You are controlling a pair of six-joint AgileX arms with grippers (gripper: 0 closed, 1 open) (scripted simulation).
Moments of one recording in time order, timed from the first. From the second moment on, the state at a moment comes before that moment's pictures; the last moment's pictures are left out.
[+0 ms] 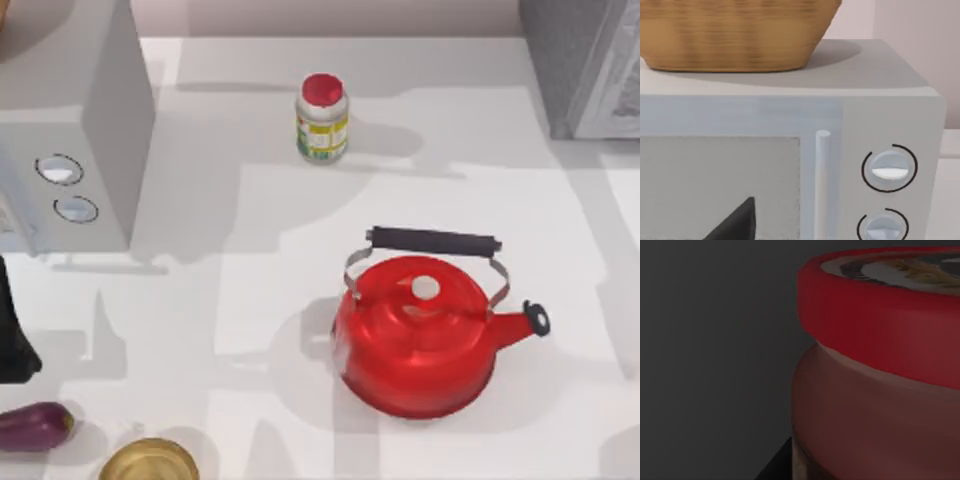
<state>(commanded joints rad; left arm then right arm) 0.00 0.00 0.00 0.00 0.00 0.00 0.09 1.87 2.30 -0.44 0.12 0.02</state>
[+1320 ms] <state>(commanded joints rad) 0.00 0.00 0.00 0.00 0.00 0.00 0.19 1.43 2.15 -0.72 0.21 0.02</state>
